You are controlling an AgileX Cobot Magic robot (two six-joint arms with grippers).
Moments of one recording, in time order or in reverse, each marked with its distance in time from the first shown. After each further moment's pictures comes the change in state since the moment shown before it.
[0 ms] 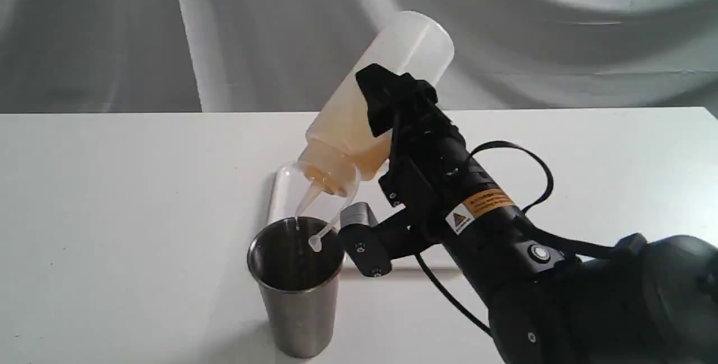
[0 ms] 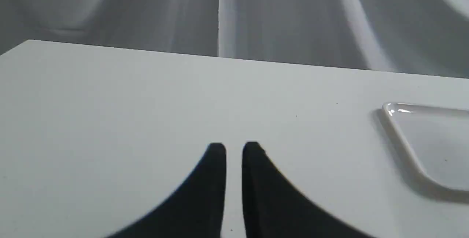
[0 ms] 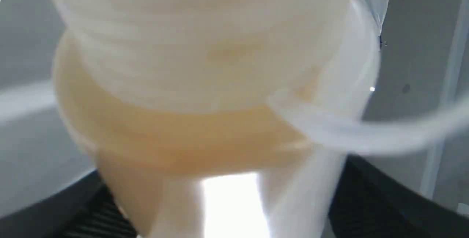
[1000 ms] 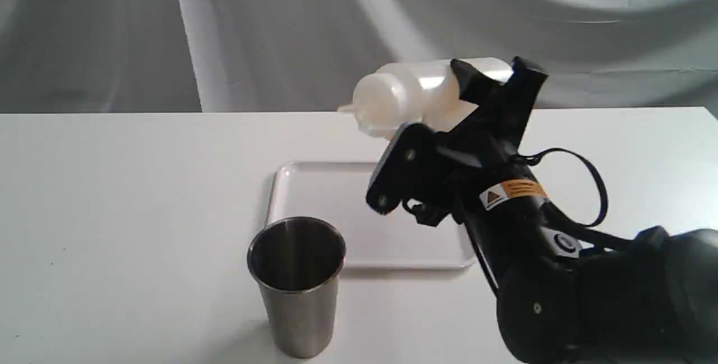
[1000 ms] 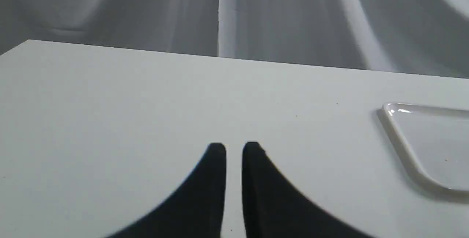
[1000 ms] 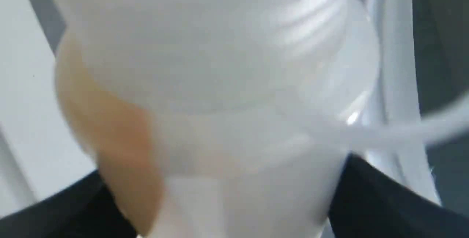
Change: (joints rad) left arm 0.000 0.000 0.000 0.000 0.000 0.000; right arm 0.000 -0.049 0.000 0.349 0.040 0.628
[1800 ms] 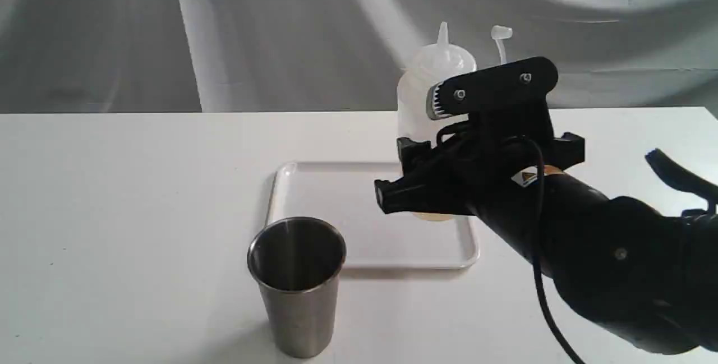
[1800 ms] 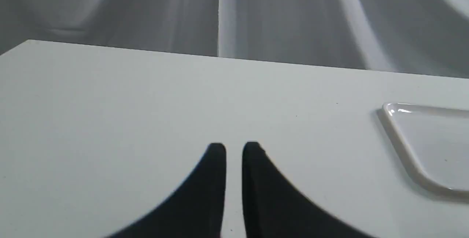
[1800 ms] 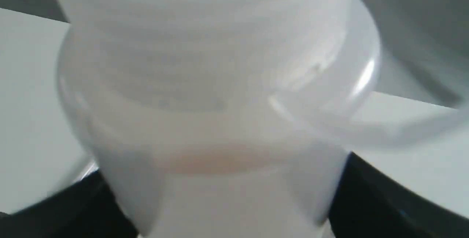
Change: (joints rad) left arm 0.000 0.000 0.000 0.000 0.000 0.000; right arm 0.000 -0.207 0.000 0.250 0.532 0.749
